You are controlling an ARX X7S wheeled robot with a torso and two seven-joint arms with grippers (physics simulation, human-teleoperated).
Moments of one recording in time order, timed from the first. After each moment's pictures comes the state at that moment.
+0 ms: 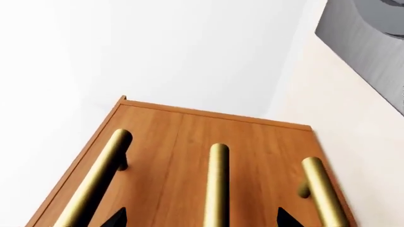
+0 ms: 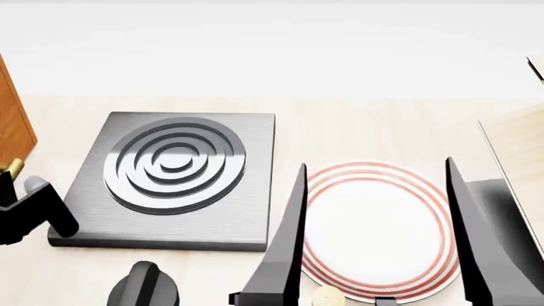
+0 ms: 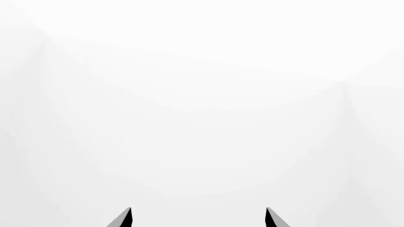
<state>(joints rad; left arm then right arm) -1.29 -0.55 1.96 -0.74 -0.62 -0.39 -0.74 0.07 0.00 -0.23 -1.05 -0.31 0.49 0.03</state>
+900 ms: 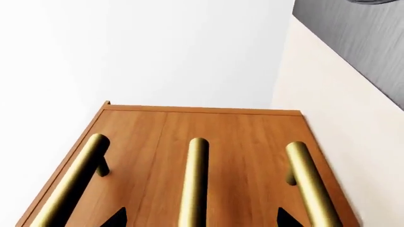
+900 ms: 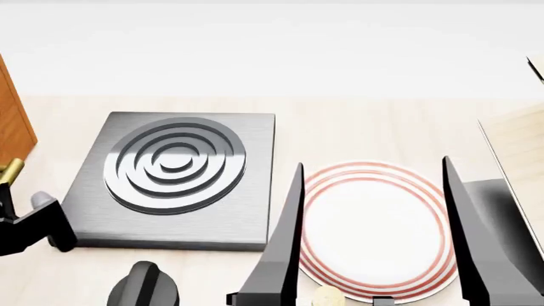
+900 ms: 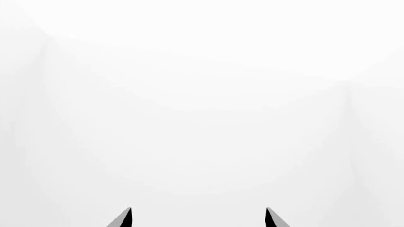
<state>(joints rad) -1.20 -0.45 1.98 -1.00 -0.56 -0.32 -0.68 0.07 0.00 -0.24 -1.05 -0.30 0.50 0.02</state>
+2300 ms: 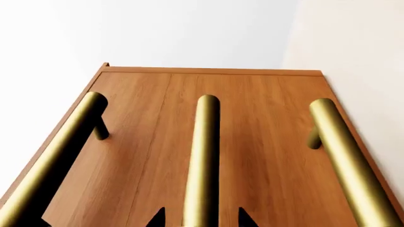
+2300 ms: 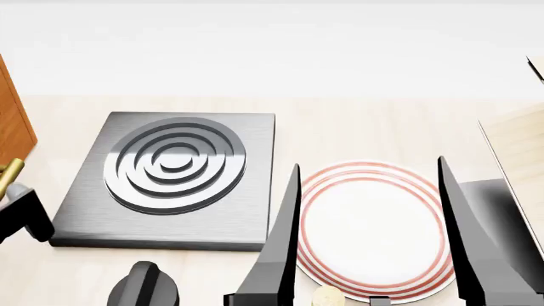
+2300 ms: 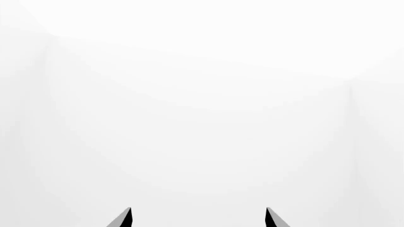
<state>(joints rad) -1.16 -0.39 1.91 -1.25 -0.52 -0.26 -0.61 0.07 0.00 -0.24 -1.05 -0.30 0.50 0.02</state>
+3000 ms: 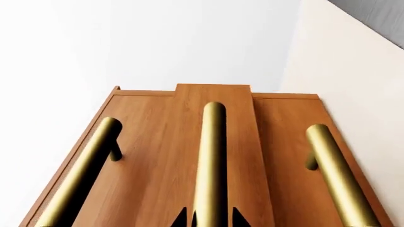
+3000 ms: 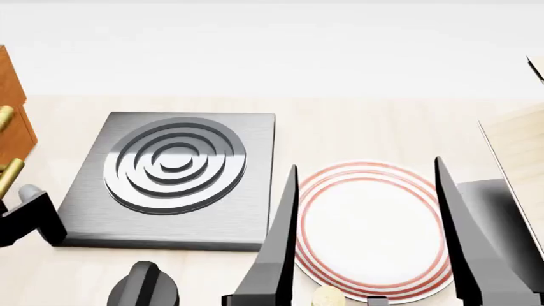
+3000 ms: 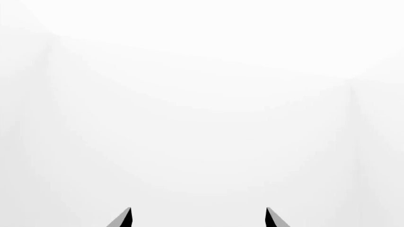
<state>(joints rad) -1.23 -0.48 1.95 -0.96 -0.54 -0.39 -0.69 0.07 0.00 -0.25 -1.05 -0.31 0.51 0.02</state>
